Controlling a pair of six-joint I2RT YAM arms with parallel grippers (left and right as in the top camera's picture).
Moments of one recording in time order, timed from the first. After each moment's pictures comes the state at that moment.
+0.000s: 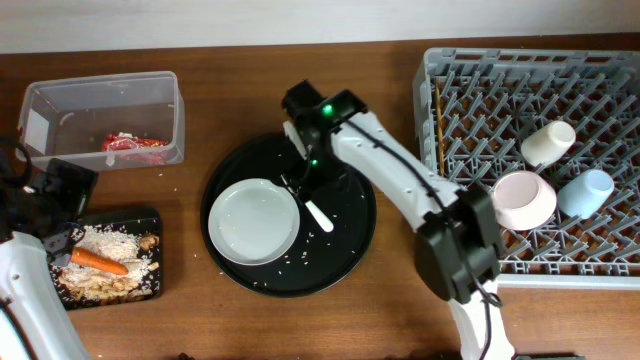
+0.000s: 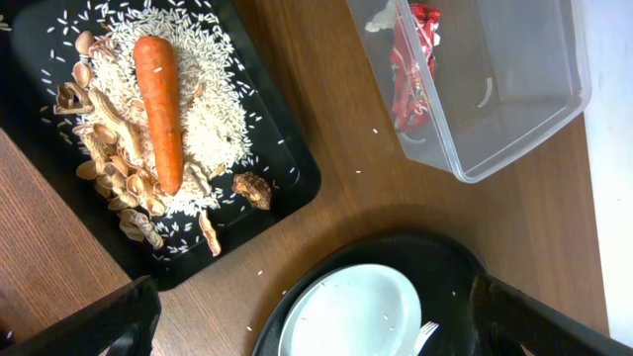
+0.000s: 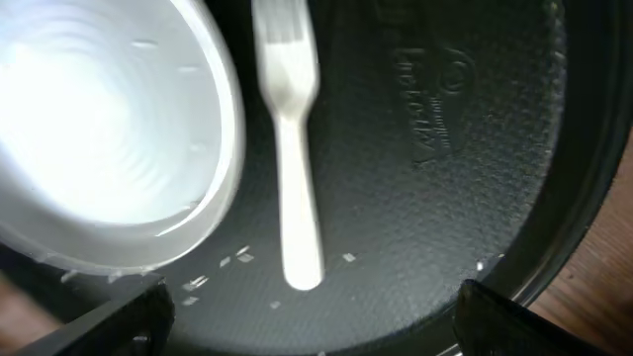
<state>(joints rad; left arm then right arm) 0.55 1.36 1.47 -1.25 0.12 -0.71 0.61 2.21 1.99 -1.27 -0.10 0.05</state>
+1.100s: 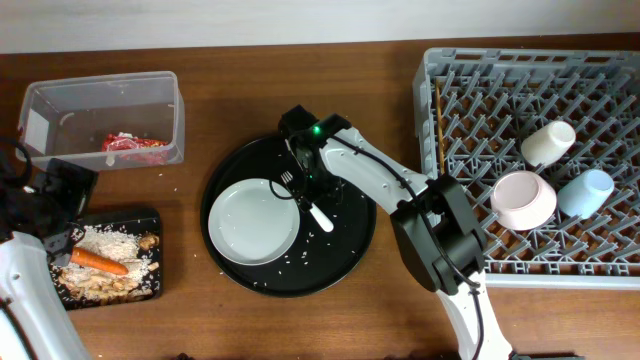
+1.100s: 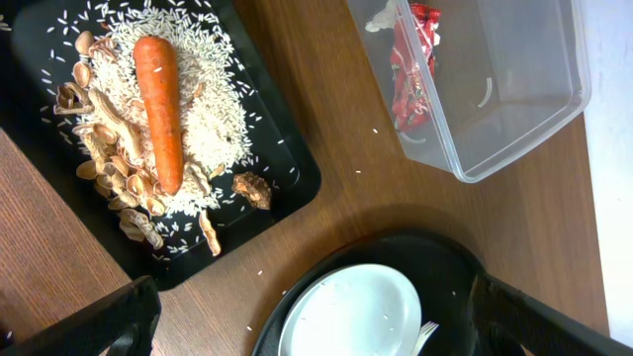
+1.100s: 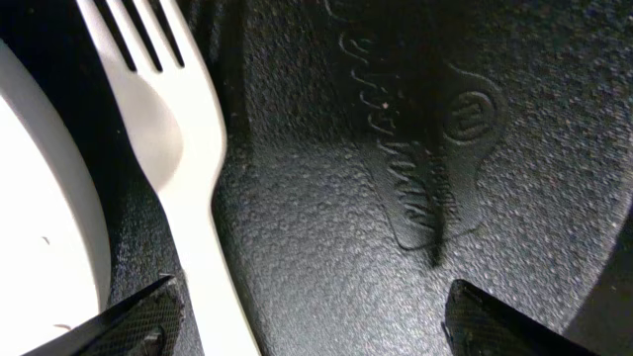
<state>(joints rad) 0.55 1.36 1.47 -1.25 0.11 -0.71 0.63 2.30 1.85 -1.06 -0.02 0.08</state>
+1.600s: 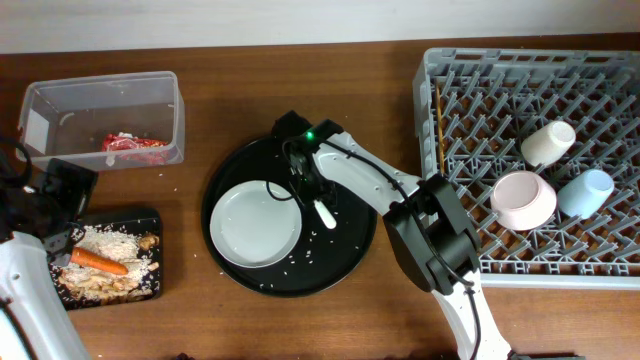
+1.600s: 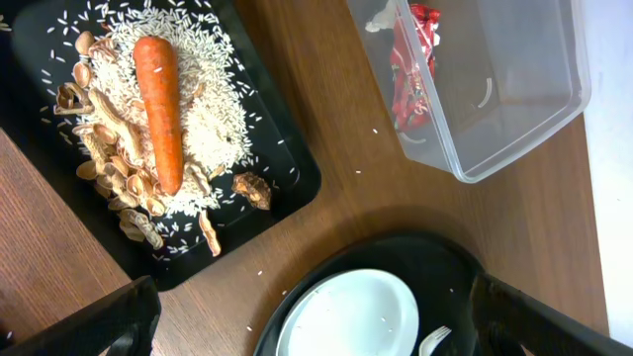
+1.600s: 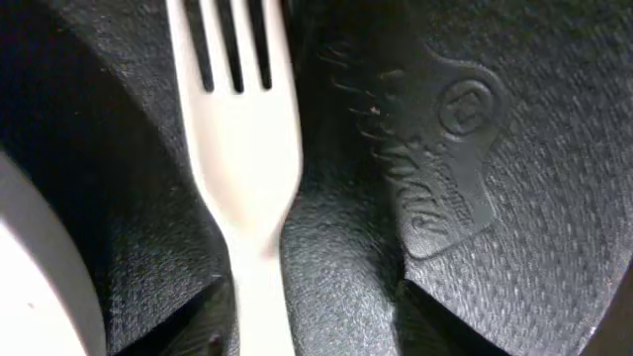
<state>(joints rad) 0.55 1.36 1.47 -1.25 0.12 -0.71 0.64 2.32 1.85 -1.04 0.05 0.17</state>
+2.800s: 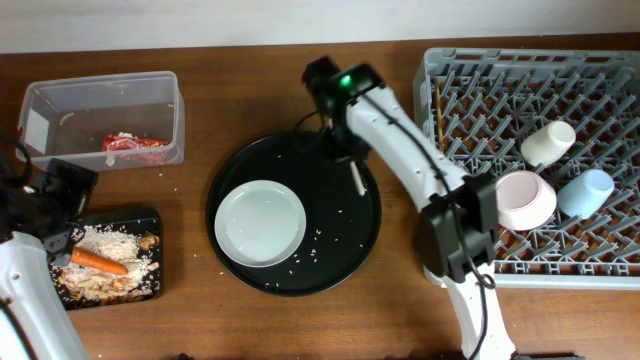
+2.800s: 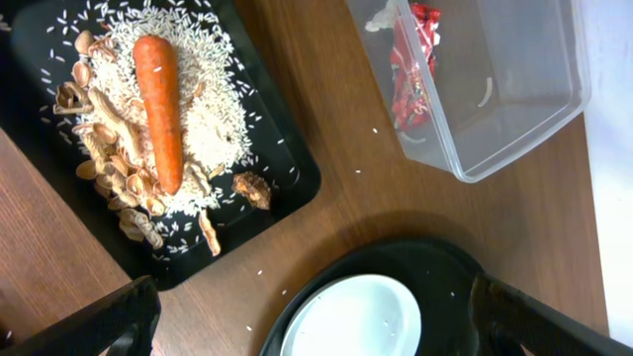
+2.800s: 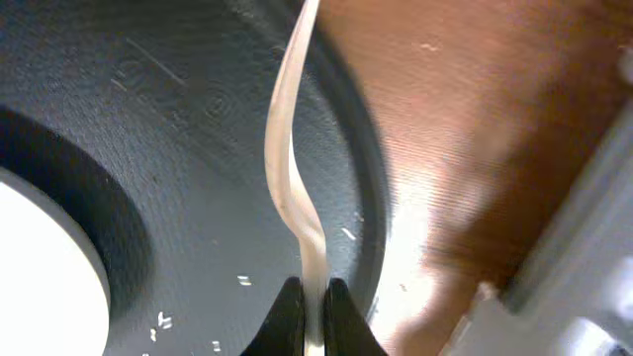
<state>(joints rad) 0.55 1.36 1.47 -1.25 0.11 -0.71 0.49 2.31 2.25 -1.47 0.09 0.29</state>
